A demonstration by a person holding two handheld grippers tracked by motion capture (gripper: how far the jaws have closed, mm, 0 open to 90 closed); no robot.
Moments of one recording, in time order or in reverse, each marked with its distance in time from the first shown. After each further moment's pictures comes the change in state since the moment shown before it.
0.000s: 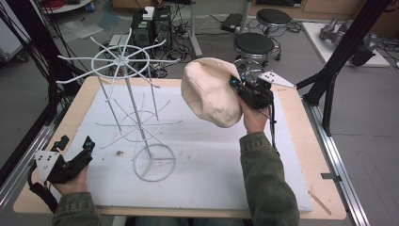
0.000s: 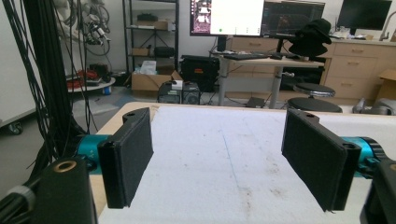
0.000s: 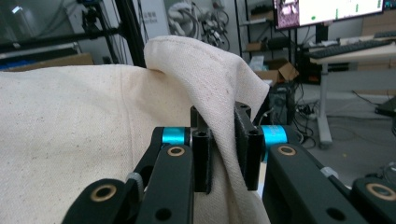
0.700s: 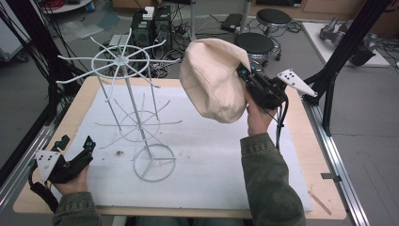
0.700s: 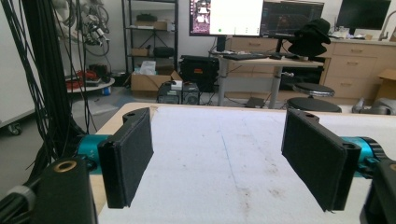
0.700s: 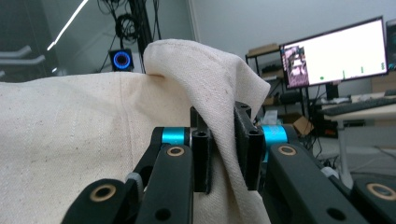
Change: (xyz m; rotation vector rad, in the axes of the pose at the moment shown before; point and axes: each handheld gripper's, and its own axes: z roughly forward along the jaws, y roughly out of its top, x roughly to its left) left arm -0.002 0.000 0.001 -0.003 -0.001 -0.002; right arm 0.028 0.033 -0.038 -0.266 0.065 0.020
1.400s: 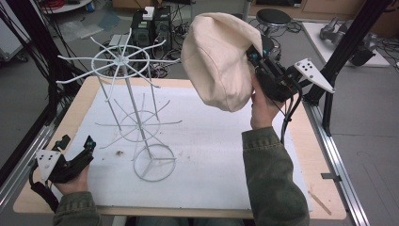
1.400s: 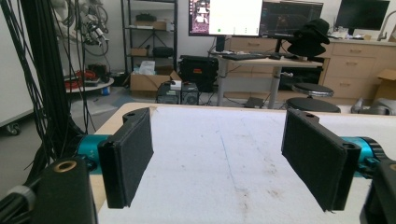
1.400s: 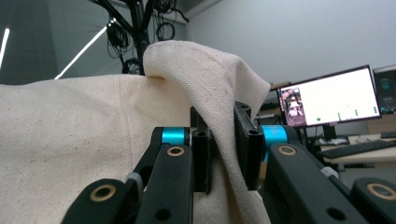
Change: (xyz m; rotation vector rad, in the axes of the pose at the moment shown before) left arm -0.001 0.000 0.001 -0.001 -0.003 -0.002; right arm 0.020 0.044 -0.006 -0.143 0.001 -0.008
